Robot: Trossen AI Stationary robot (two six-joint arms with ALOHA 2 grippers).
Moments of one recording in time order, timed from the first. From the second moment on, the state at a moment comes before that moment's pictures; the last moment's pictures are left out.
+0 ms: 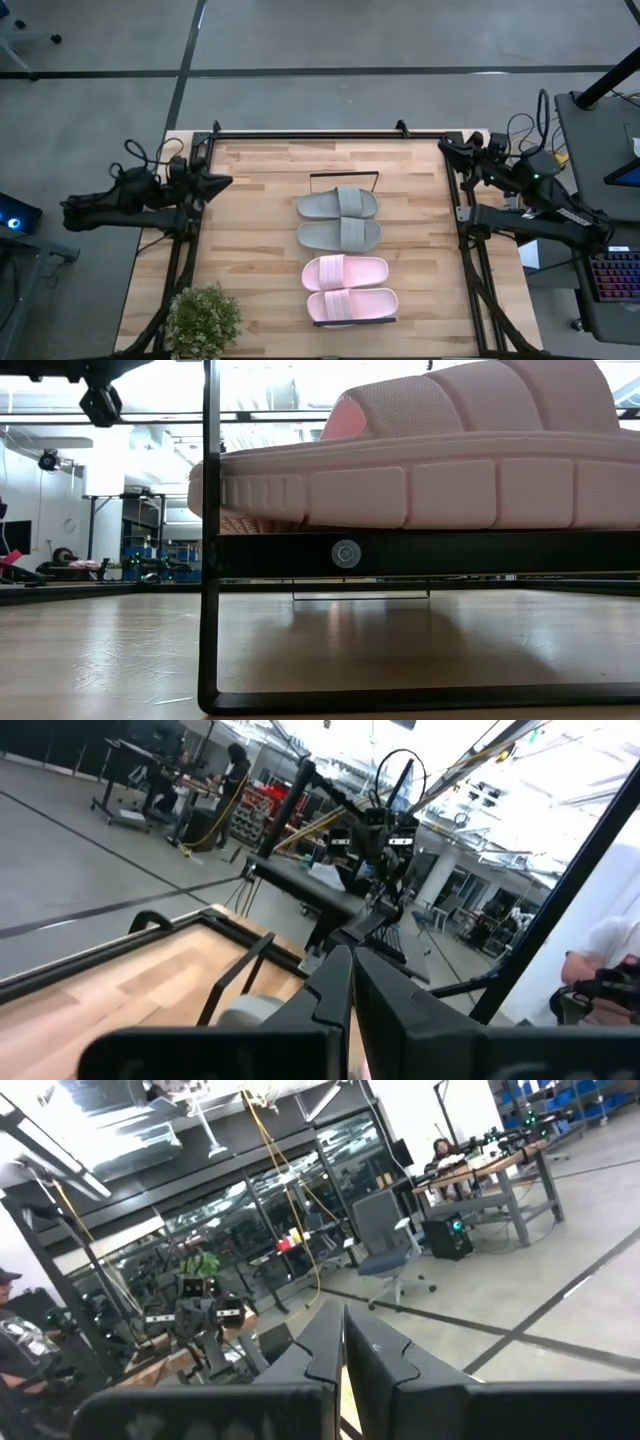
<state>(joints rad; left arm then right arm) 0.01 0.27 0.50 -0.16 -0.21 -0.44 -0.33 0.34 0.67 -0.17 0.11 0.41</state>
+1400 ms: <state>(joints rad) 0.01 0.03 0.01 0.27 -0.11 -0.40 -0.33 0.00 0.07 0.35 0.08 0.45</state>
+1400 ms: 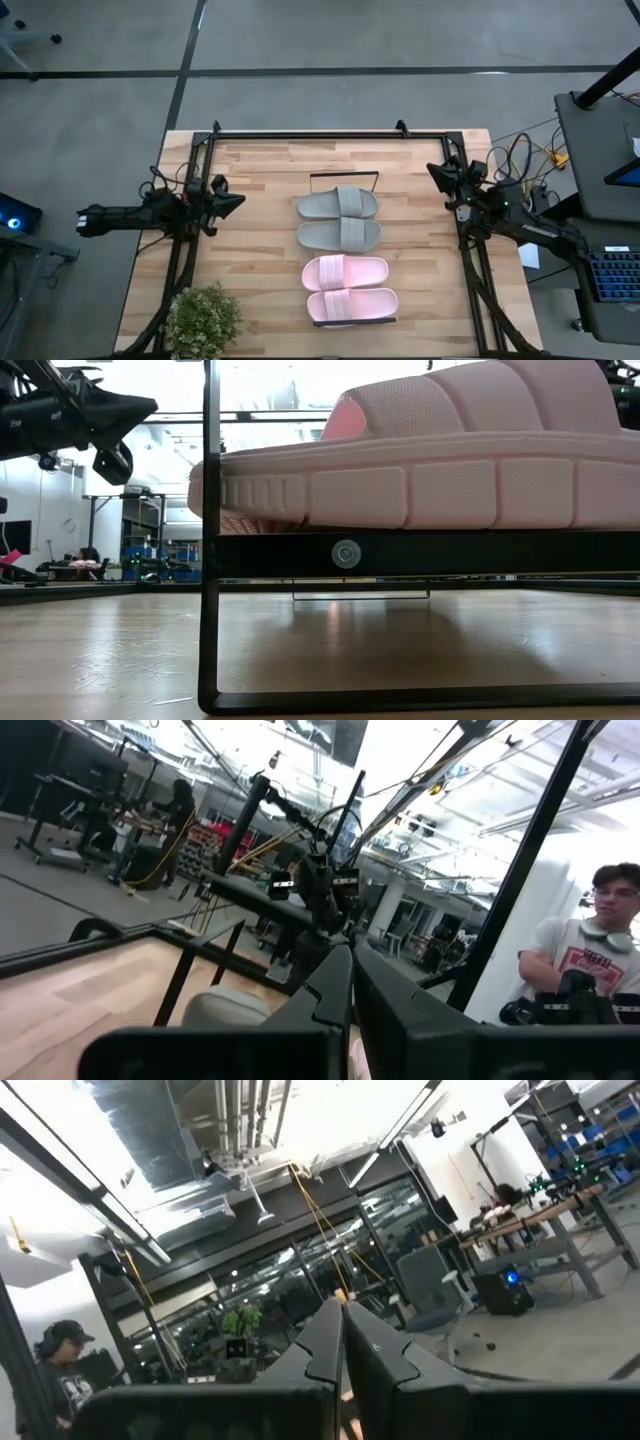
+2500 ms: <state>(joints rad) 0.01 0.04 0.01 0.05 -0.07 -0.41 -0.33 0.00 0.03 0.02 -0.14 0.46</state>
